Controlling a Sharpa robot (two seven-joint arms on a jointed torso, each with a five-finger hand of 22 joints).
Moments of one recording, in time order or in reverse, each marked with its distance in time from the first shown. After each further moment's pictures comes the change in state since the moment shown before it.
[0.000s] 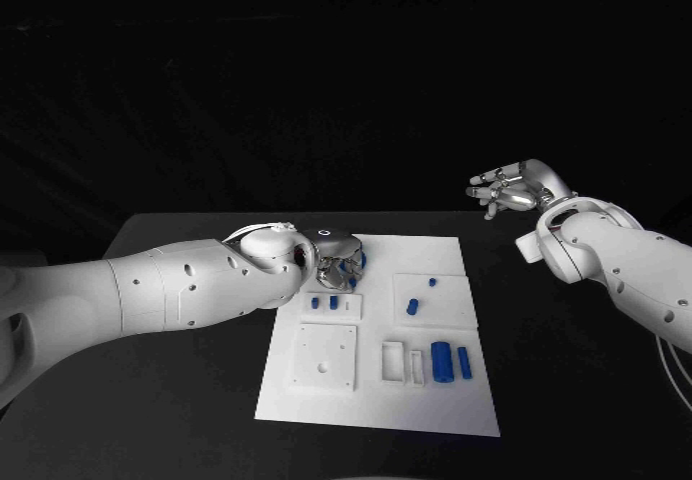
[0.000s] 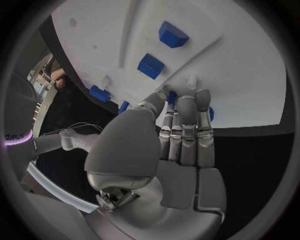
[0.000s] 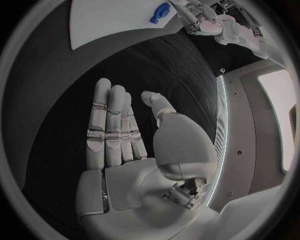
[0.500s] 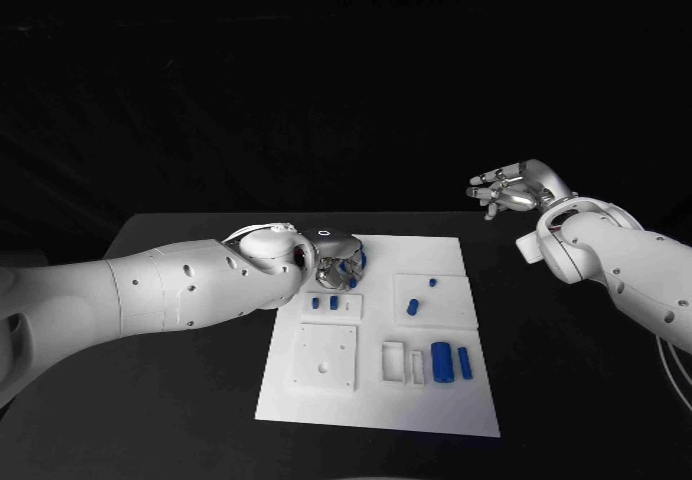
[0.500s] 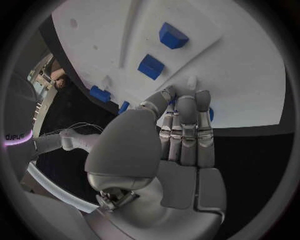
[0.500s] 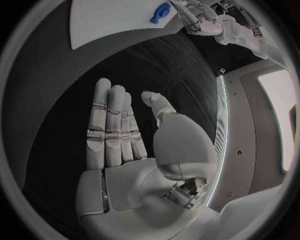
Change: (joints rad) left arm 0.001 -0.003 -0.001 0.005 -0.001 -0.001 -0.001; left_hand 0.016 -0.019 0.059 -0.077 0.053 -0.009 0.005 0.000 0.000 -0.015 0.006 0.000 0.000 -0.011 0.004 0.000 0.001 0.005 -0.015 0.004 0.023 -0.001; right arm 0.000 0.000 0.000 0.000 -0.001 0.000 0.000; right_hand 0.000 0.000 0.000 0.000 0.000 0.000 0.000 0.000 0.000 0.000 0.000 0.000 0.000 0.000 0.000 0.000 0.000 0.000 0.000 0.000 0.000 0.000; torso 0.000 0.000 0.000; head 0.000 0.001
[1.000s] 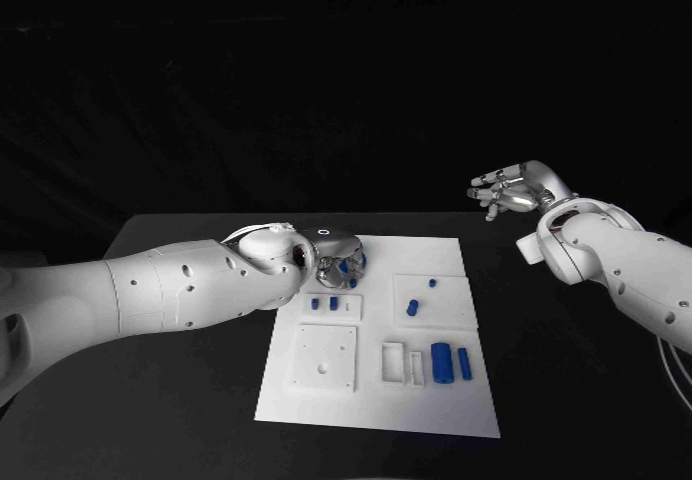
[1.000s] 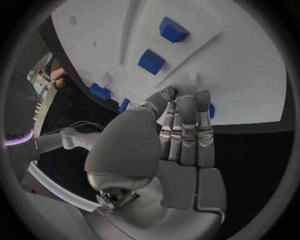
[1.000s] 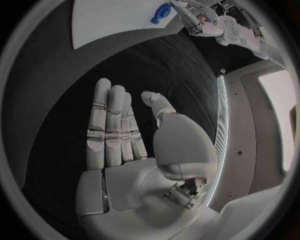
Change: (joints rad) left arm 0.003 -0.004 0.000 0.006 0.003 -0.019 0.002; left_hand 0.000 -0.008 0.000 0.000 0.000 -0.016 0.002 0.000 0.000 -0.033 0.008 0.000 0.000 -0.012 0.005 -0.004 0.000 0.002 -0.004 0.004 -0.019 0.000; right arm 0.000 -0.002 0.000 0.000 -0.002 0.000 -0.003; right_hand 0.000 0.000 0.000 0.000 0.000 0.000 0.000 0.000 0.000 0.000 0.000 0.000 0.001 0.000 0.000 0.004 0.000 0.000 0.000 0.000 -0.004 0.003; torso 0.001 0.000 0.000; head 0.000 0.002
